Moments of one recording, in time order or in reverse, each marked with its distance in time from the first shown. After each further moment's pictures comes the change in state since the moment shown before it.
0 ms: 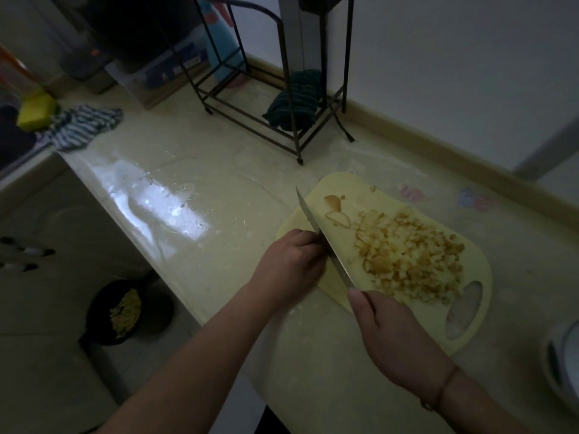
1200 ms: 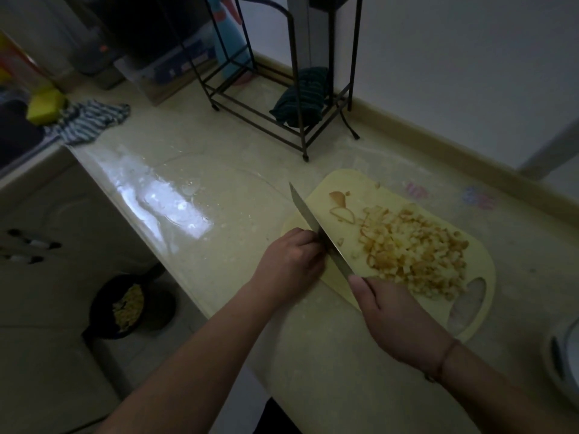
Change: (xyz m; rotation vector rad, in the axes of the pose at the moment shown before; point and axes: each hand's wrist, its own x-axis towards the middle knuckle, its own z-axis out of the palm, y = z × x) left_hand -0.011 -0.002 0.000 0.064 0.008 -0.016; right_hand 0.014 0.000 -0.001 -0.070 -0.070 -0.070
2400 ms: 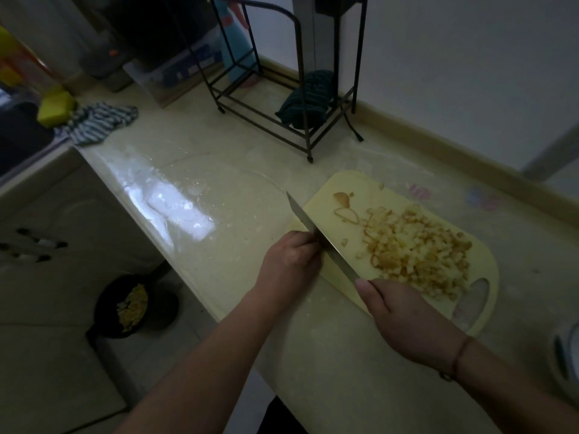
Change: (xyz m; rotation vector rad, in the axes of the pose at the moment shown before) left_hand -0.010 0.000 0.008 0.015 0.185 -0.071; right_hand -0.002 0.006 -0.009 -0.045 -0.076 -0.025
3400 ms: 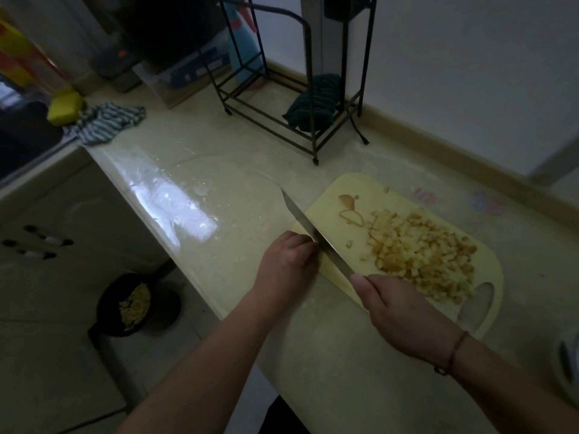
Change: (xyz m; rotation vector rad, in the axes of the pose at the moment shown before) left_hand -0.003 -0.007 -0.006 0.009 -0.001 -0.043; right_hand 0.010 -0.005 0.004 0.000 0.008 -0.053
